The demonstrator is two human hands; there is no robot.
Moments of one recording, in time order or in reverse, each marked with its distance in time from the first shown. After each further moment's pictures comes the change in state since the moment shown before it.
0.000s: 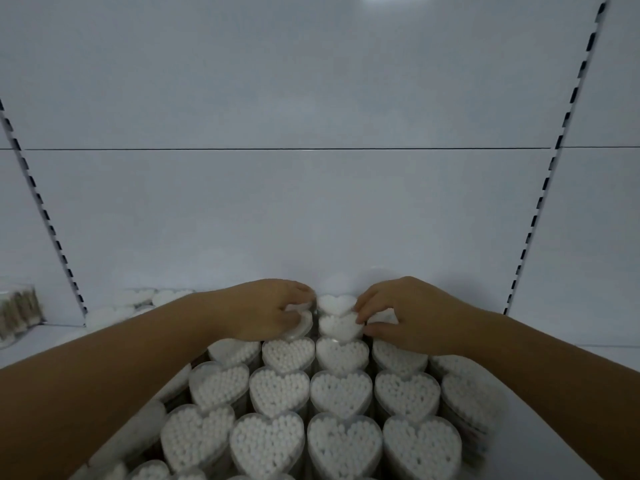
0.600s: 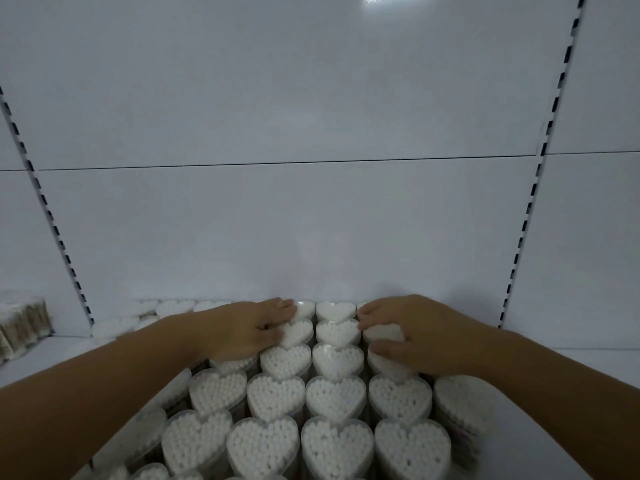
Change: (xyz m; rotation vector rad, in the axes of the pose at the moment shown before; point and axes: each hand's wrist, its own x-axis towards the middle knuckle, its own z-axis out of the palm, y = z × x) left_hand -0.018 -0.017 0.011 0.016 -0.060 -0.039; right_hand -0.021 -0.006 -0.005 -0.041 -0.071 0.093
